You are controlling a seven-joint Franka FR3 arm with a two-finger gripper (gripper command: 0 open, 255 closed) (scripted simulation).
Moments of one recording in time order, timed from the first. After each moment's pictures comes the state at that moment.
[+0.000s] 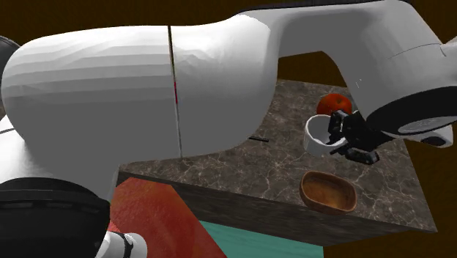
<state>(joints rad) -0.29 0.34 -0.25 -1.38 0.29 1.65 -0.25</state>
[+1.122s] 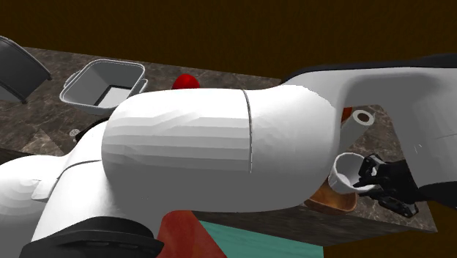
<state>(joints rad) -0.44 0.52 -0.29 -1.22 0.34 1.62 -0.42</state>
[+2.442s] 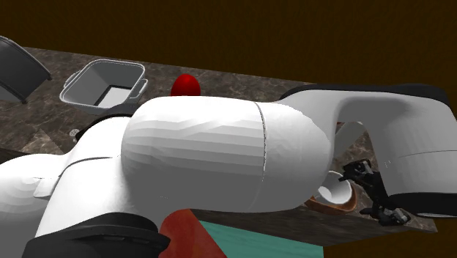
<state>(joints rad) -0.42 0.52 -0.29 -1.34 0.34 1.74 -0.44</state>
